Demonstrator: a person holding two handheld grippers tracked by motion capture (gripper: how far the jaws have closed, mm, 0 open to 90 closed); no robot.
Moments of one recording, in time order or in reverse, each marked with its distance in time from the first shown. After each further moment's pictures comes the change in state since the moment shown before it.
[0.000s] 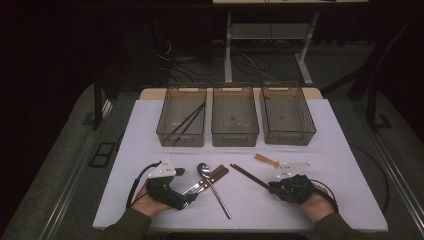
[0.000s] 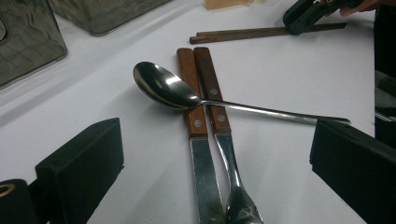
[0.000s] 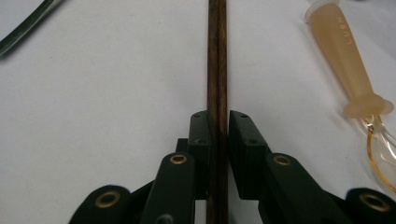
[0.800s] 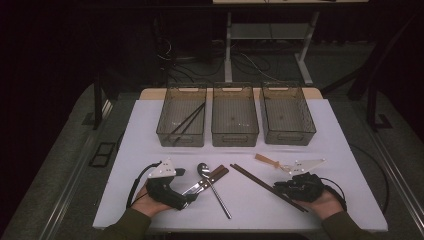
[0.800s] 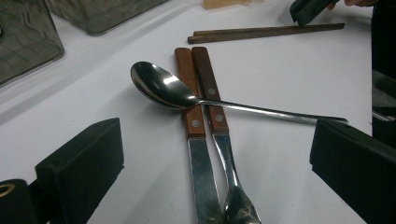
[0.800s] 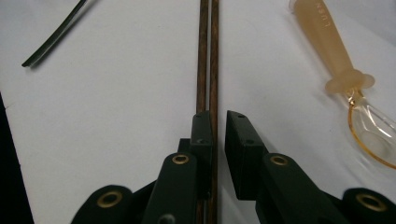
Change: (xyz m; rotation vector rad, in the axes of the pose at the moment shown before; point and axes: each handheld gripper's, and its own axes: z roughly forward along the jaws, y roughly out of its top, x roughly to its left) left arm 0.000 0.000 0.001 0.000 -0.008 -0.004; right arm -0.017 -0.013 -0.014 -0.039 0.087 0.081
